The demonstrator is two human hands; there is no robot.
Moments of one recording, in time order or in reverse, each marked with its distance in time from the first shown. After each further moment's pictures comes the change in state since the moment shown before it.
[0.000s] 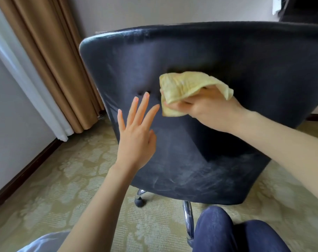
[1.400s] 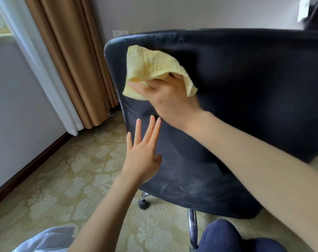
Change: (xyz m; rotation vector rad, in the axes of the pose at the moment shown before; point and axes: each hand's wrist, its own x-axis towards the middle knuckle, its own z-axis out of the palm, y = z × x) left_hand -0.024 -0.035 0.019 0.043 -0.349 -0.176; right_hand 0.096 -0.063 0.034 -0.306 0.457 -0.294
